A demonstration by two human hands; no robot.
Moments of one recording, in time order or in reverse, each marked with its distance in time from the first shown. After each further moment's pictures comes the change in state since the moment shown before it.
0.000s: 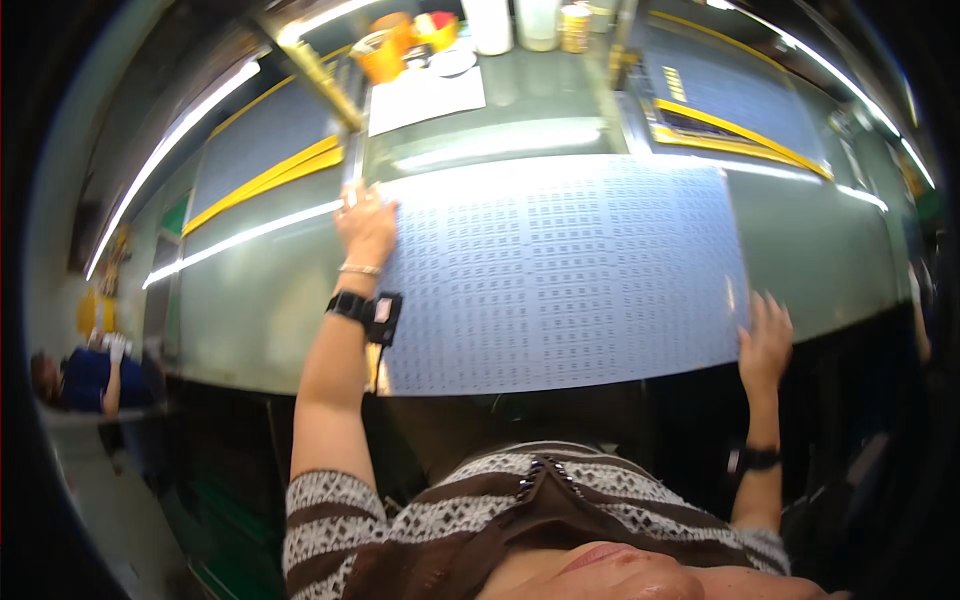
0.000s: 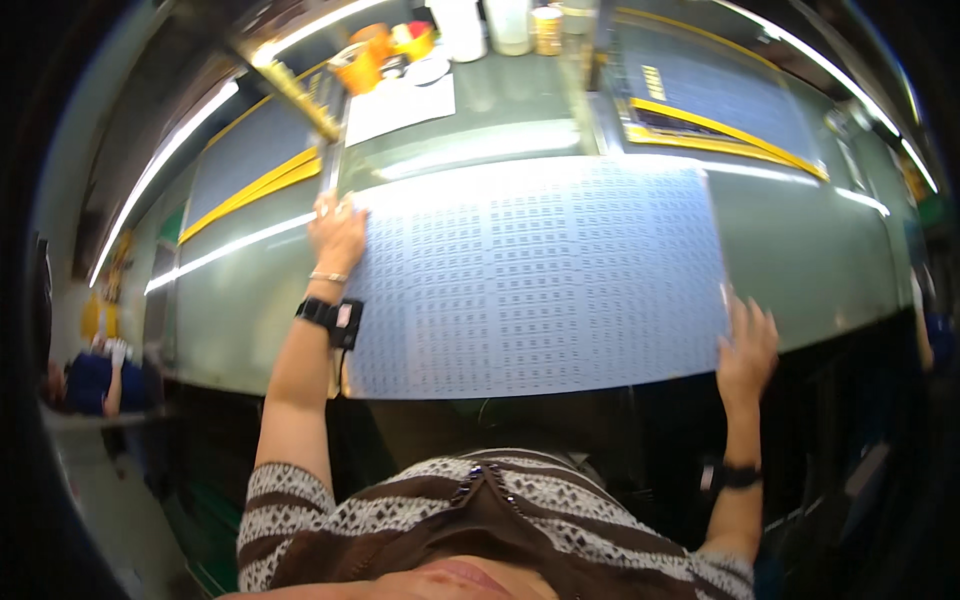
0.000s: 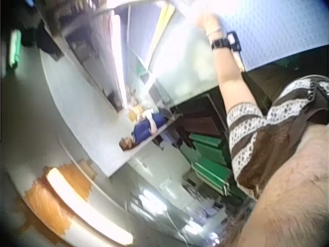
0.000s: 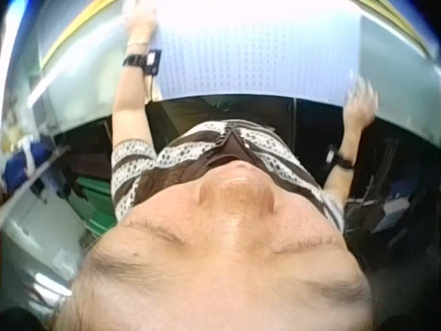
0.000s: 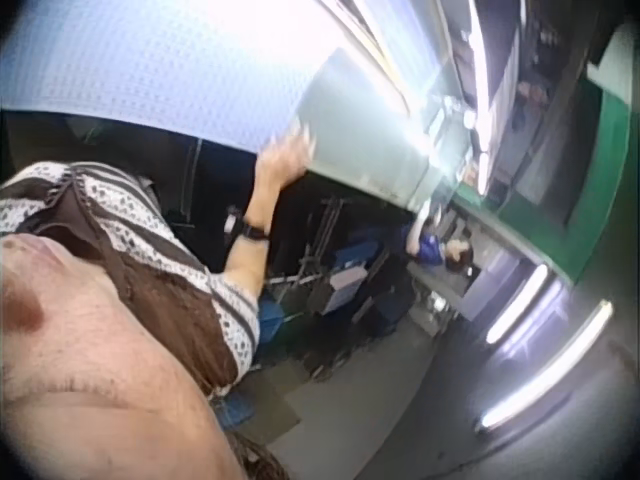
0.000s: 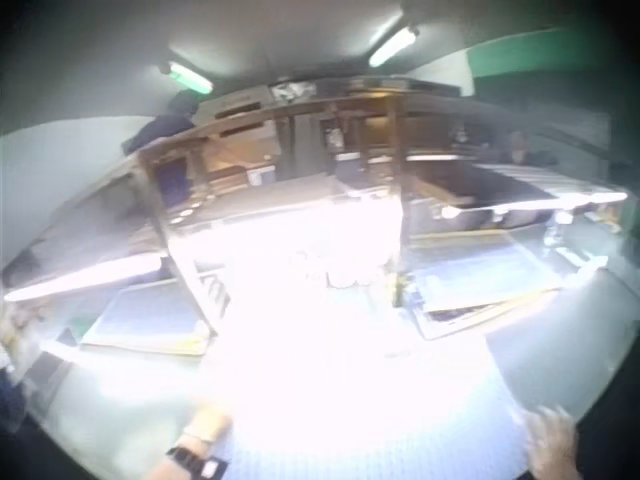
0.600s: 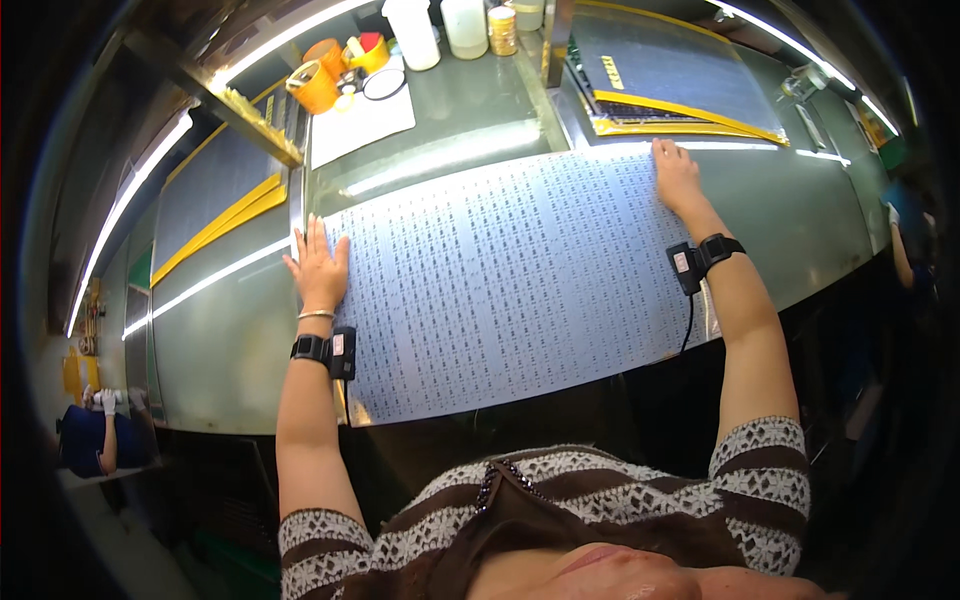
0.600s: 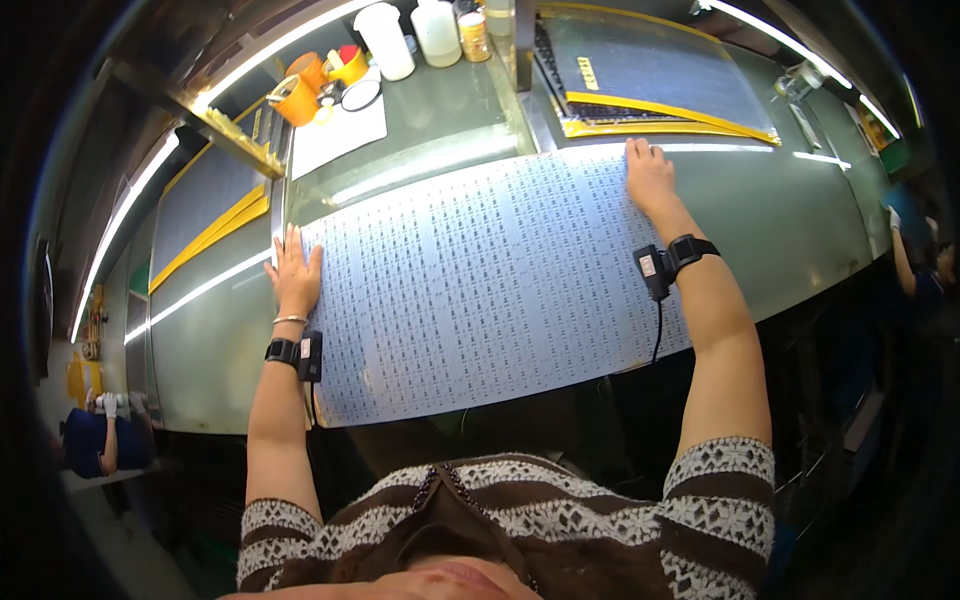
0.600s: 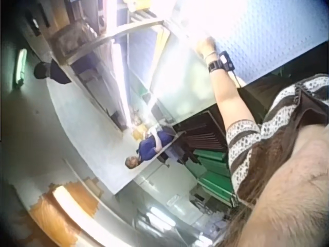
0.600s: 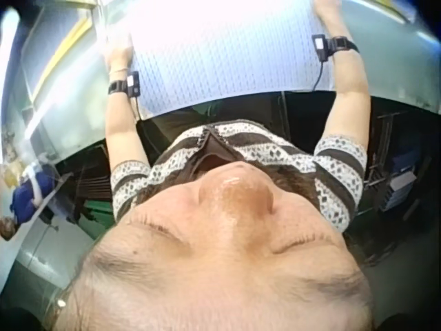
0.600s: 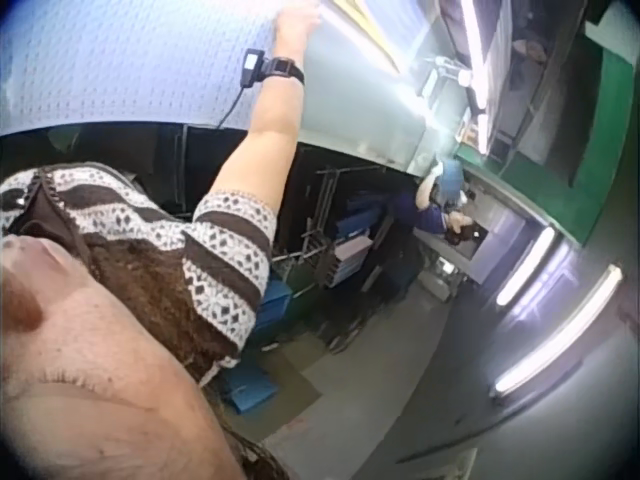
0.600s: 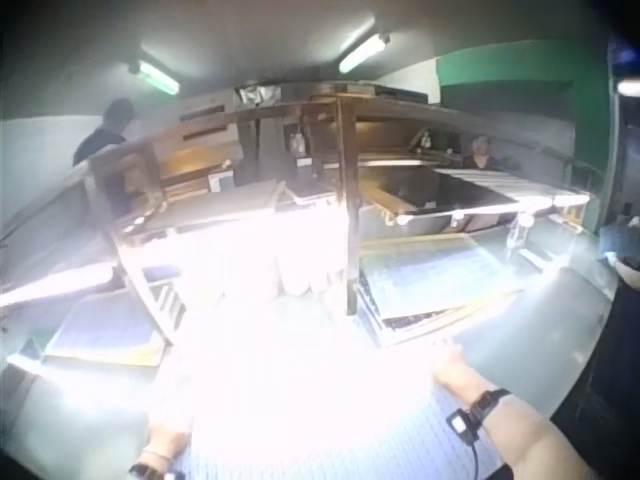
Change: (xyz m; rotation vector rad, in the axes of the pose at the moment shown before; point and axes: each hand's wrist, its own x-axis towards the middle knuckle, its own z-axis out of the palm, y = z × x) left_hand -0.009 -0.002 0.016 -0.079 -0.125 -0.034; right_hand 0.225 -0.010 0.089 -0.170 -0.131 -0.083
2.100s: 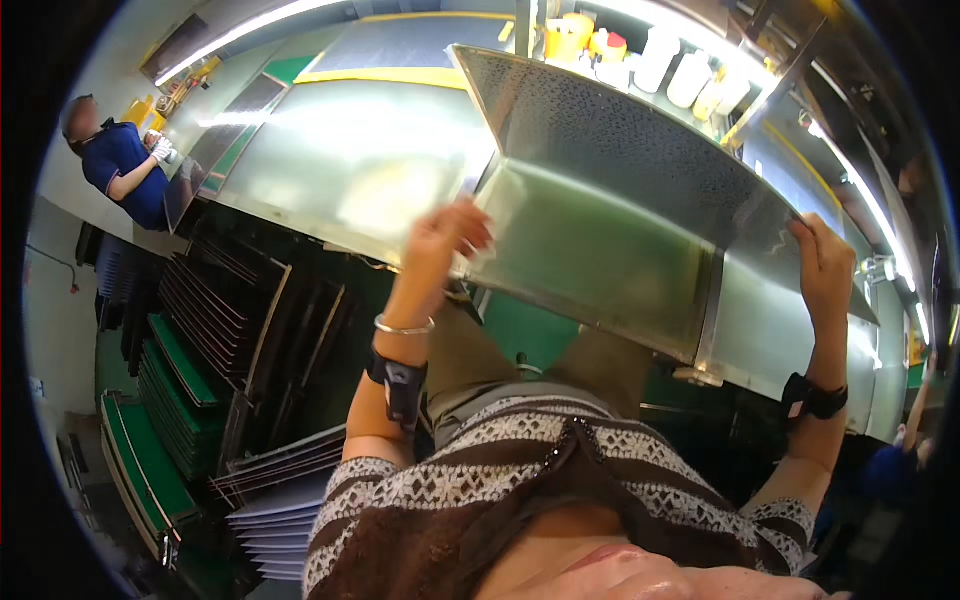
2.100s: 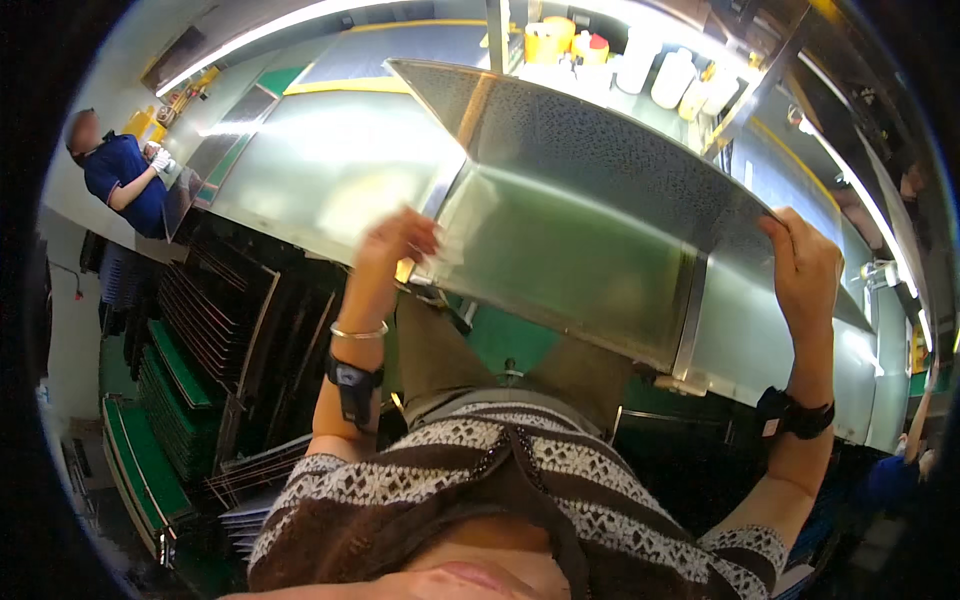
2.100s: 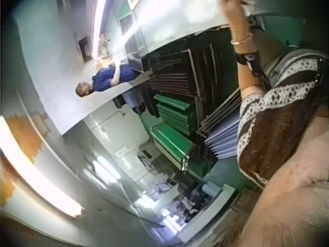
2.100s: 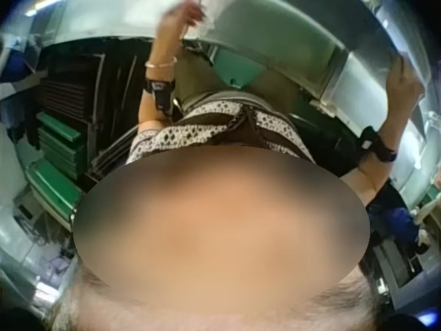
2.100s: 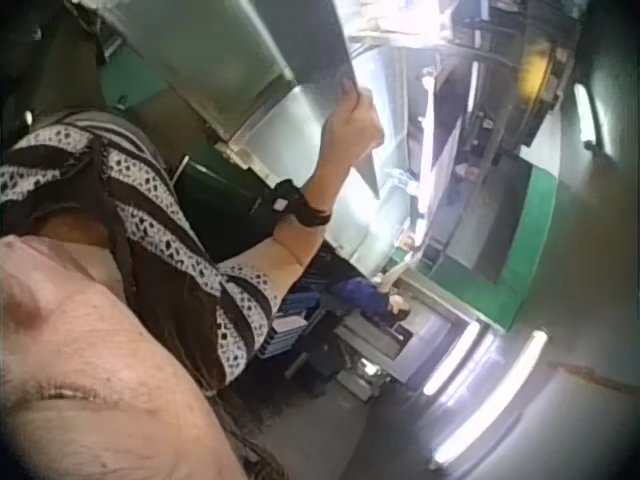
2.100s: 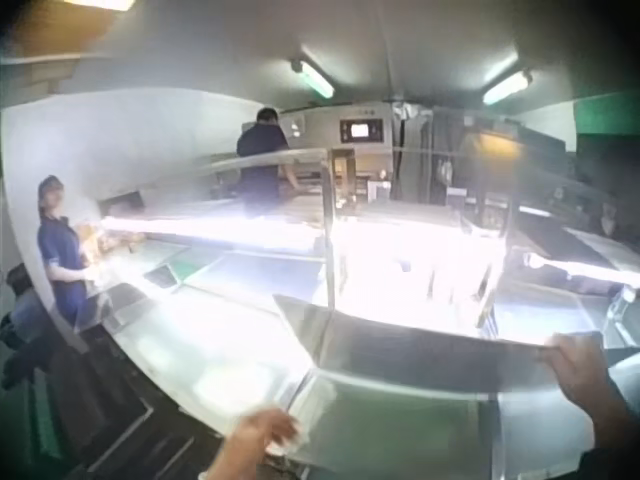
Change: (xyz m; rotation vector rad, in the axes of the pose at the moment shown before) left_hand -0.153 0.035 -0.117 -1.694 0.129 -0.186; right_hand -0.098 -0.078 -0.222 0.327 0.436 -0.505
